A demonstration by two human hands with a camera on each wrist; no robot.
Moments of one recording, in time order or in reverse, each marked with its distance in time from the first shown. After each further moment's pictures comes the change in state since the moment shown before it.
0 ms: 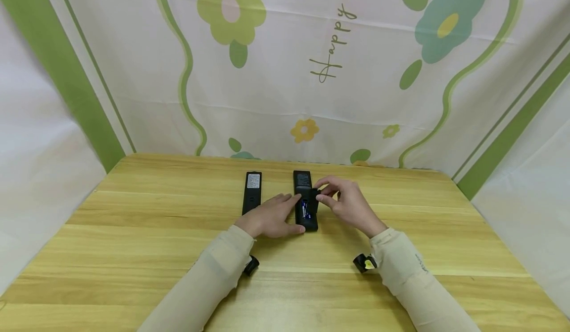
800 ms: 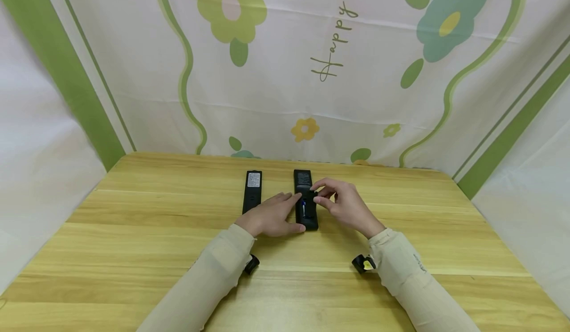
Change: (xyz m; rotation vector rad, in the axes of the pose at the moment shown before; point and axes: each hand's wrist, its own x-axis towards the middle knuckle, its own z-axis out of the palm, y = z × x) left_hand 0.001 -0.001 0.000 -0.001 -0.008 -0.013; right_hand 0.000 -0.001 0.005 0.008 -0.057 0.004
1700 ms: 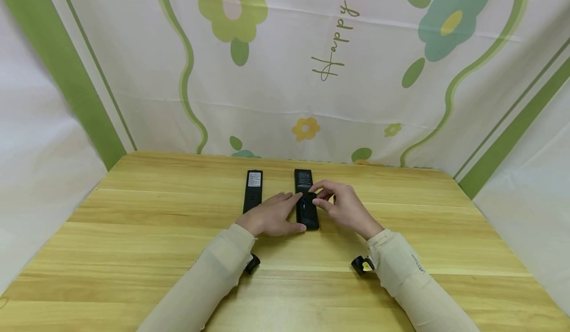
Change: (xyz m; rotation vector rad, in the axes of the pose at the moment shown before) left_hand 0.000 0.000 -0.001 0.006 -0.003 0.004; right_hand 0.000 0.001 0.006 0.002 -0.020 0.010
